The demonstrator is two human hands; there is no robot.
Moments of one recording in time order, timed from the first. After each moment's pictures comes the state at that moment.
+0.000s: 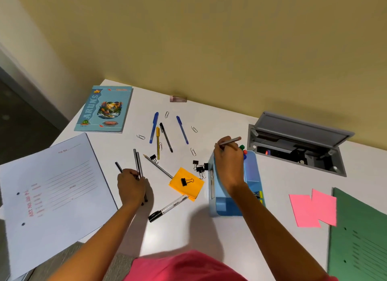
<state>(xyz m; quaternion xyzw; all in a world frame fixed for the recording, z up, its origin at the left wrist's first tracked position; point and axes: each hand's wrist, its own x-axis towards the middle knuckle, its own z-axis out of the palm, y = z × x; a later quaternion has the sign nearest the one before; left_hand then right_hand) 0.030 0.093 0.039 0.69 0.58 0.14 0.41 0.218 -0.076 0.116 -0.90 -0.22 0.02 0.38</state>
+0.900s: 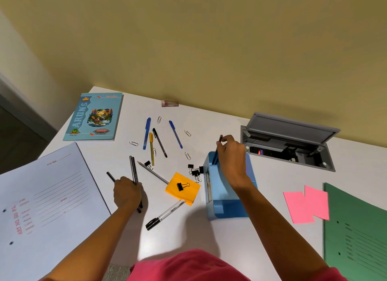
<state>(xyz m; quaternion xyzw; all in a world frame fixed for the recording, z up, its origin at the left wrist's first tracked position) 0.040 0.108 0.026 0.73 0.59 -0.01 0.33 0.239 -0.076 0.128 -0.93 -0.19 -0.01 0.30</state>
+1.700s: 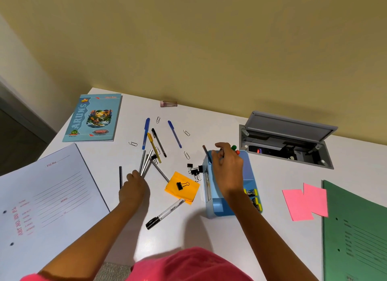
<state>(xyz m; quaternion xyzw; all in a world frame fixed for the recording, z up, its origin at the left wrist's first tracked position) 0.043 0.099 0.029 0.89 0.42 -0.09 0.16 0.194 -0.091 0.135 -0.89 -0.21 -0.02 0.40</state>
